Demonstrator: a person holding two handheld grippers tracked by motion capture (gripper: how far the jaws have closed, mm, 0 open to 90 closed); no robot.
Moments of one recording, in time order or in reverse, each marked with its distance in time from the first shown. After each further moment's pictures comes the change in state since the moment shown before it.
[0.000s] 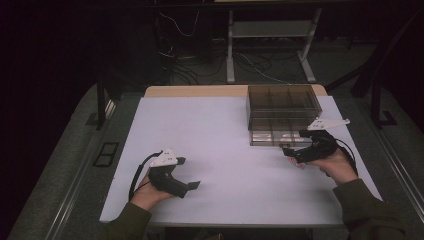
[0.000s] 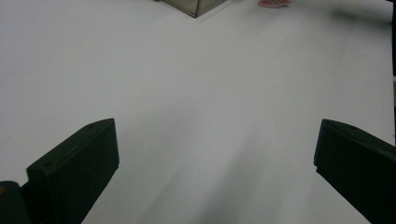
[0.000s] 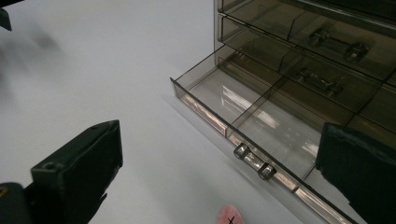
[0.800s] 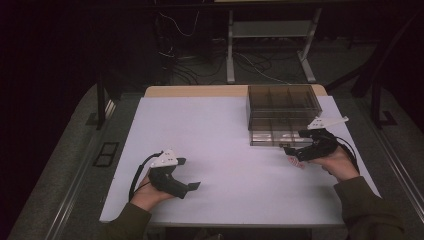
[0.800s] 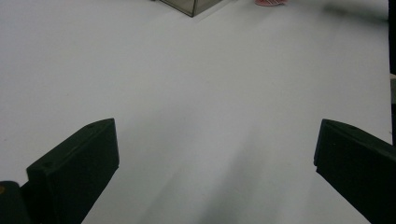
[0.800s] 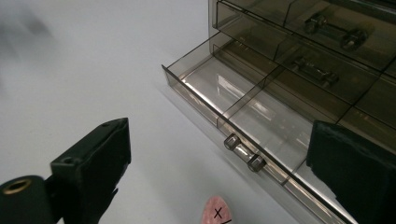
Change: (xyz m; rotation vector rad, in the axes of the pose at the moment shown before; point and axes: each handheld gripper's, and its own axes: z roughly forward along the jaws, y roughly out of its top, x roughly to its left) left arm -0.001 -0.001 0.001 0.002 -0.009 0.010; right arm -0.010 -0.001 0.002 0.050 0.009 -0.016
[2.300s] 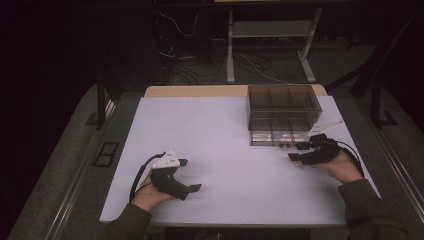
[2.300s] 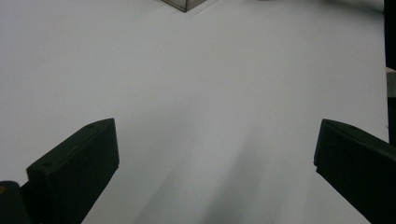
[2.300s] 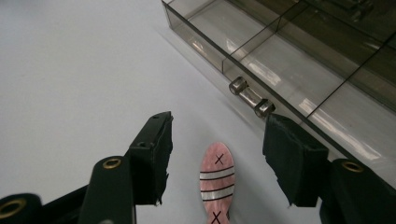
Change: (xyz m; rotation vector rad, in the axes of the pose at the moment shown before) left arm -0.003 0.000 0.003 0.012 -0.015 0.011; right arm -0.006 -0.018 0.003 0.152 0.025 -0.017
